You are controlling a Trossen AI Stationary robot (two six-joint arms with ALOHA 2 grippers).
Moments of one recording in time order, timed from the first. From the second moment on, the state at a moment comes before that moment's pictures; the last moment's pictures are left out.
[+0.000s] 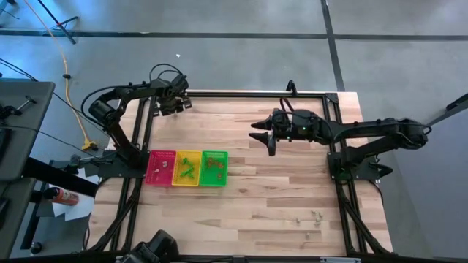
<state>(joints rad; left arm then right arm) 0.97 1.72 0.98 -0.74 -0.19 -0.91 -0.12 1.21 0.78 0.25 0.00 0.26</state>
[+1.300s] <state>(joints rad) 0.90 1.78 0.98 -0.73 -0.24 -0.85 -0.15 1.21 0.78 0.24 -0.04 0.26</state>
